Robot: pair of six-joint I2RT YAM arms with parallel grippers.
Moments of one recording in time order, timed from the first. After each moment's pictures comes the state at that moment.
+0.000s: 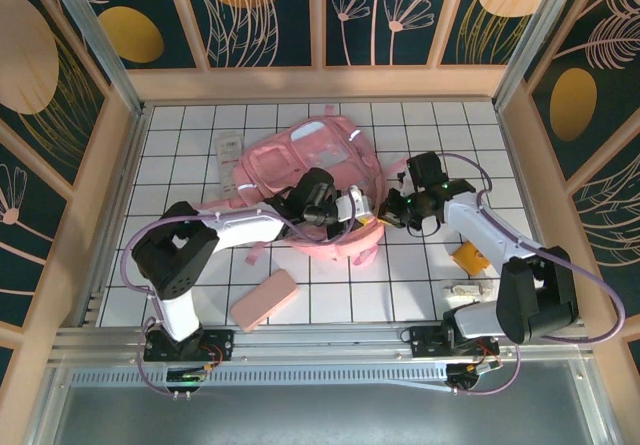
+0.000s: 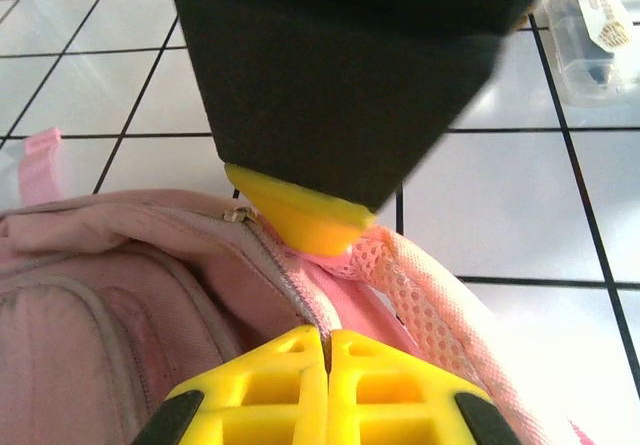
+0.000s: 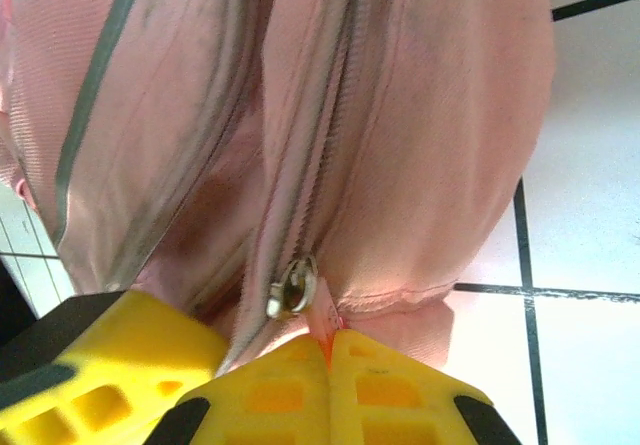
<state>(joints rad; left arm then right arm) -0.83 1.80 1.04 0.16 0.48 0.46 0.32 1.37 0.91 -0.66 -0.43 0.63</state>
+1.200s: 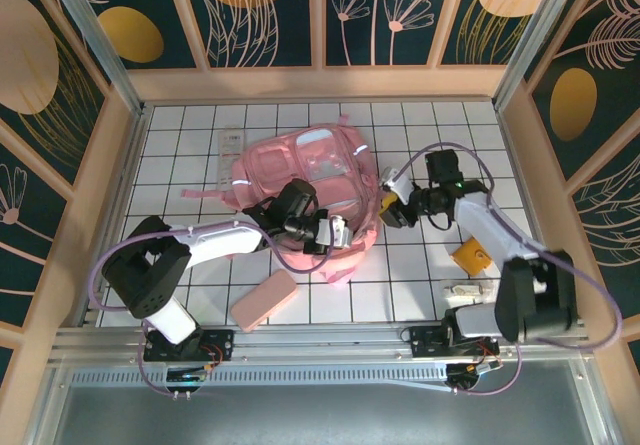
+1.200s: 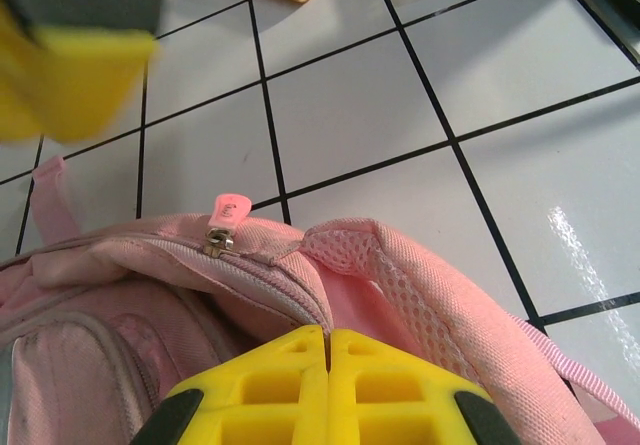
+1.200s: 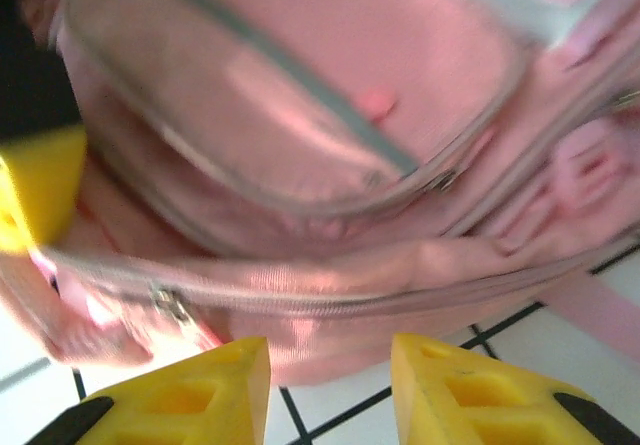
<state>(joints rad) -0.80 1.64 0.89 0.01 0.61 0.82 0.21 1.39 0.89 -0.60 -0.67 -0.79</state>
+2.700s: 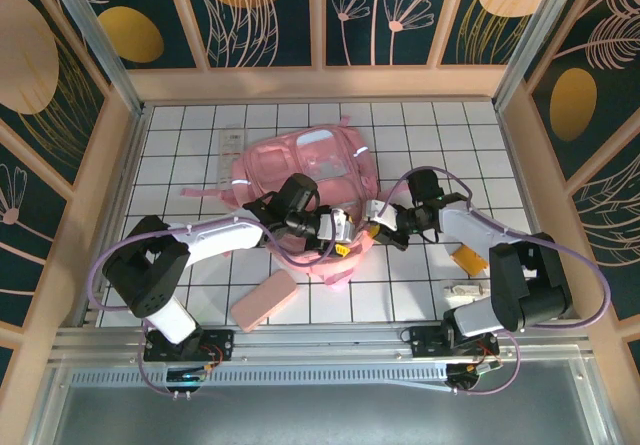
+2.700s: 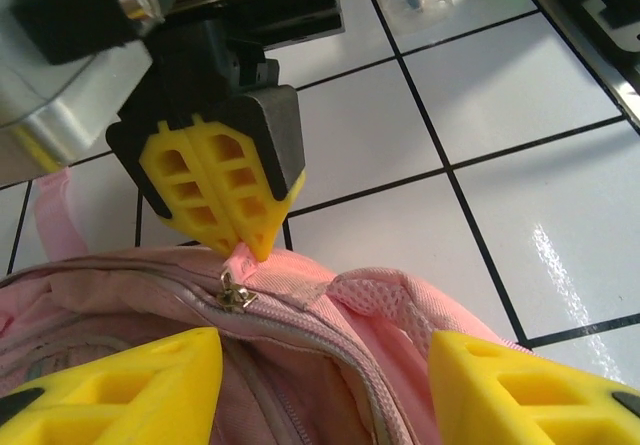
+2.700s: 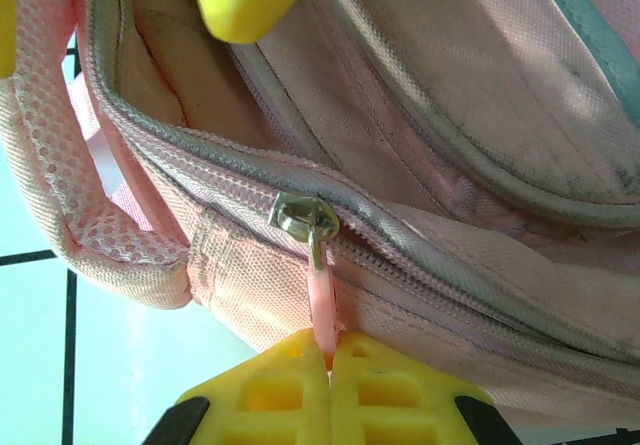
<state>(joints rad) -0.80 1.64 0.95 -0.05 0.64 0.77 0.31 1.42 0.75 -0.51 -0.67 -1.05</state>
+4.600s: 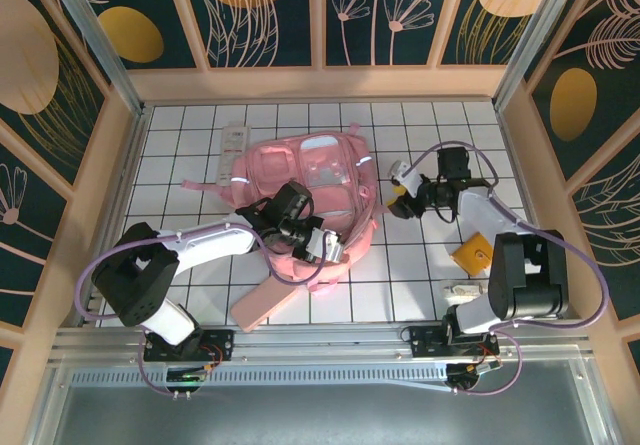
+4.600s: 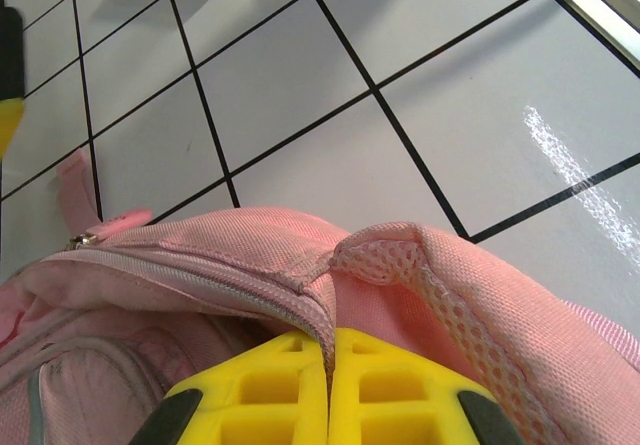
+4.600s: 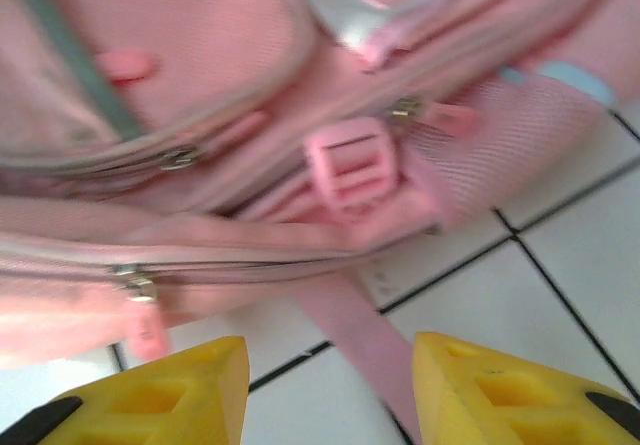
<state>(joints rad) -0.80 1.58 0.88 -0.16 0.62 1.07 0.11 1.47 0.86 -0.43 -0.70 -0.89</state>
